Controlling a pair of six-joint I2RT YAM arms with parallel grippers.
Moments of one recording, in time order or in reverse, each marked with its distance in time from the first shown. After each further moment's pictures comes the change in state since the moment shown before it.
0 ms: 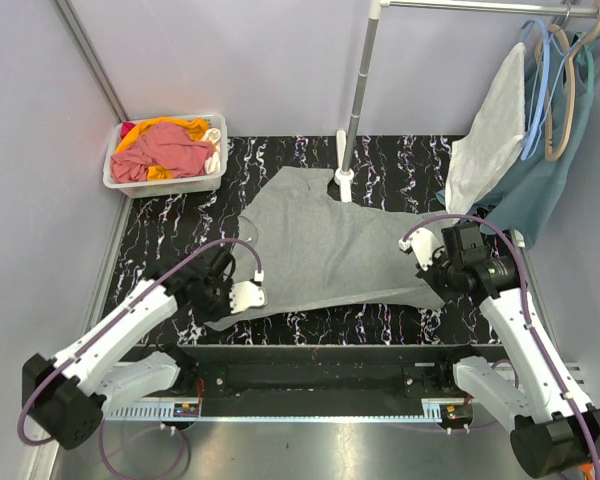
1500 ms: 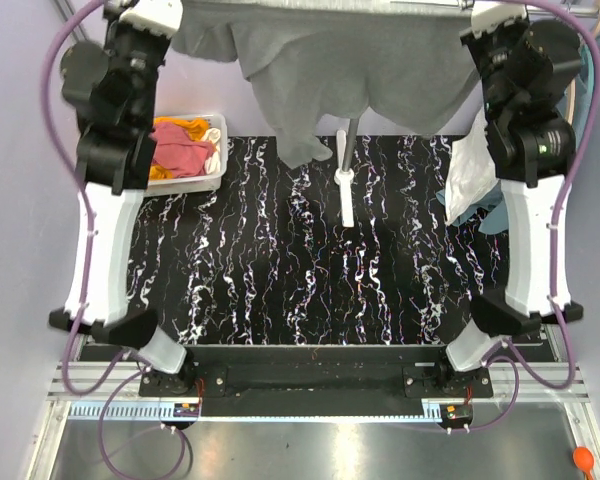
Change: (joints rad) left arm 0.302 0.626 1.485 0.930 -0.383 -0.140; right arm 0.016 0.808 1.623 0.450 0.373 -0.111
